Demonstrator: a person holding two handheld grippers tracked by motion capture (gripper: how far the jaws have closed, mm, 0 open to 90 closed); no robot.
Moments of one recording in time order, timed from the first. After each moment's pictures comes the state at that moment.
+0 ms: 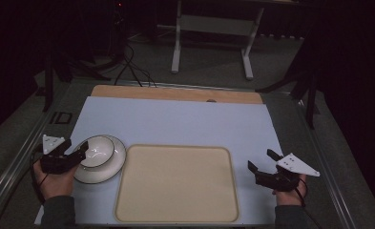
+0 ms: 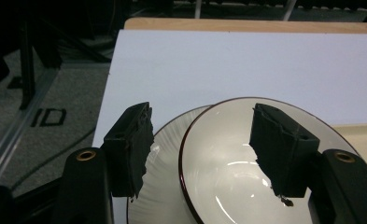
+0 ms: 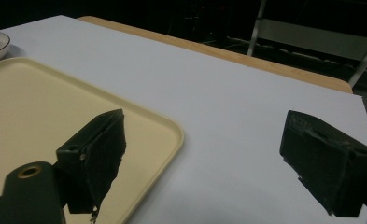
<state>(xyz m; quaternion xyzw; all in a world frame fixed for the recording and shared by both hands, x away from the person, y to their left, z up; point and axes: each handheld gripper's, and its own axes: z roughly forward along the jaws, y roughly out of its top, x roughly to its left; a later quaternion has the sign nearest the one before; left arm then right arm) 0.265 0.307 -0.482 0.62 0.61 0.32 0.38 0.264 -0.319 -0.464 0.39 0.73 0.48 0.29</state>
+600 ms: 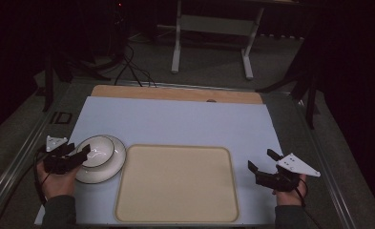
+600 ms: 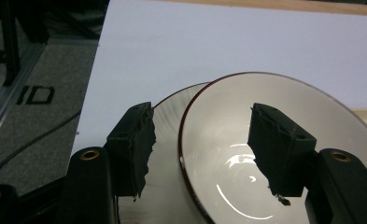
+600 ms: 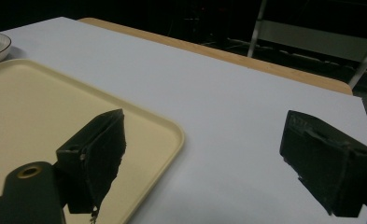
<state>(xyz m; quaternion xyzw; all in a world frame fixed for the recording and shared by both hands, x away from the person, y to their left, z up) 0.272 0.310 -0.495 0.62 0.63 0.28 0.37 0.264 -0.319 -0.464 0.39 0.73 0.48 0.29</state>
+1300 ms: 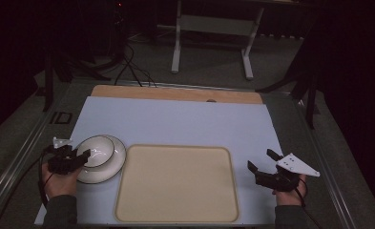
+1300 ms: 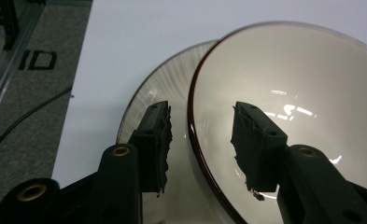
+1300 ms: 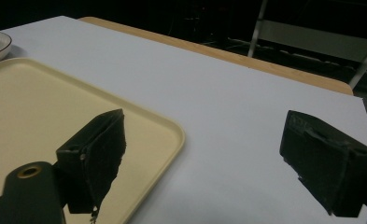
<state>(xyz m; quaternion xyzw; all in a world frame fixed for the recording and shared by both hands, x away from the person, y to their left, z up) 0.281 0.307 -0.506 0.64 0.65 0.24 0.32 0.264 -0.318 -0.464 0.39 0.73 0.48 0.29</state>
